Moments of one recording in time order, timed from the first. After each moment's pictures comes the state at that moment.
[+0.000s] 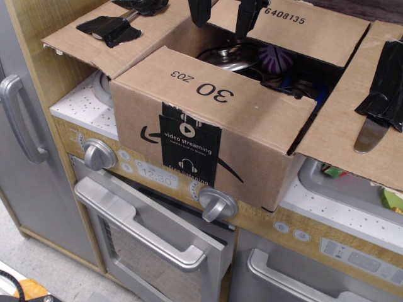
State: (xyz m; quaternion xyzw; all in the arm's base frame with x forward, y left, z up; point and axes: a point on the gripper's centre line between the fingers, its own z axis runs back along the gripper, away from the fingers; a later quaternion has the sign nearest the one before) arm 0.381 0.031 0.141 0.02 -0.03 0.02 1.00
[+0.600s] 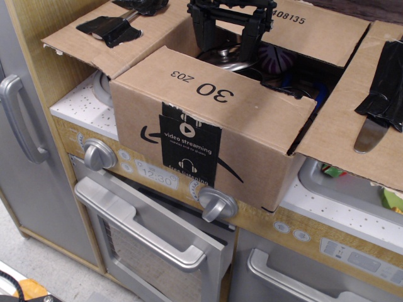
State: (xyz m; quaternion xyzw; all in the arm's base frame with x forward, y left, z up) arm 0.385 0.023 0.112 -0.01 0.00 0.03 1.00
